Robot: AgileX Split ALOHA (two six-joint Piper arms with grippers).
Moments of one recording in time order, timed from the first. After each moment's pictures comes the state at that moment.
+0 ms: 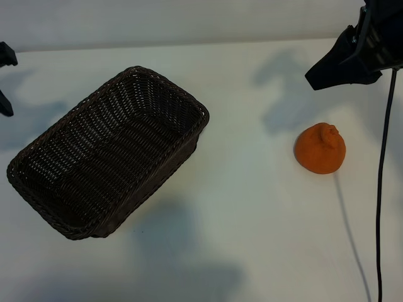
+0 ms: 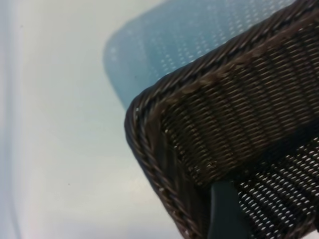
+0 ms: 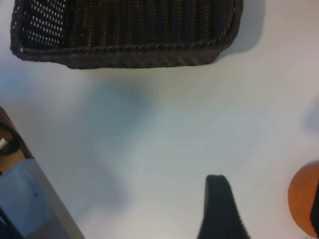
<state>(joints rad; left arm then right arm) 0.05 1.40 -1.24 -0.13 1.18 -0.34 0.10 1.44 -1.40 0.56 1.21 -0.64</state>
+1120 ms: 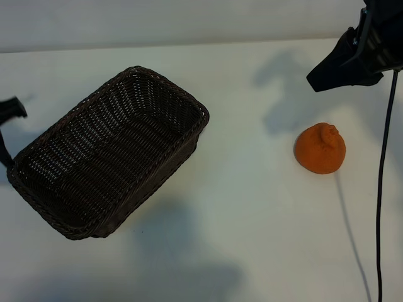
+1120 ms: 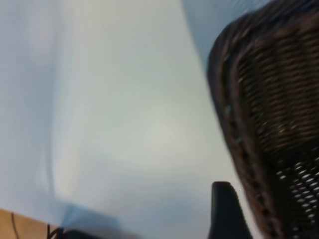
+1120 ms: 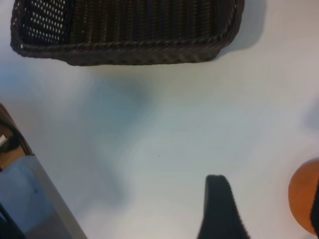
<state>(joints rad) 0.05 1.40 -1.05 -0.06 1.17 -0.46 0.10 1.44 -1.40 0.56 1.22 -0.64</state>
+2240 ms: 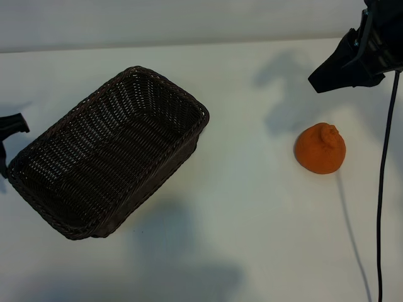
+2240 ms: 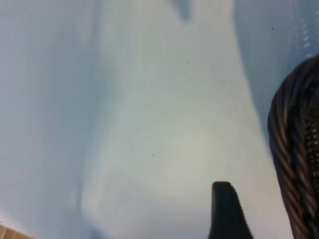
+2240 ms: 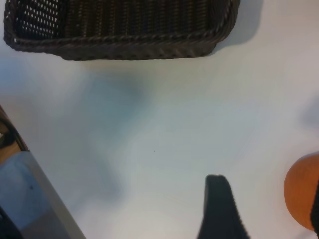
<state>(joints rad) 0.05 1.47 -0.99 0.05 1.05 -0.50 0.10 1.44 -1.40 0.54 1.22 -0.64</state>
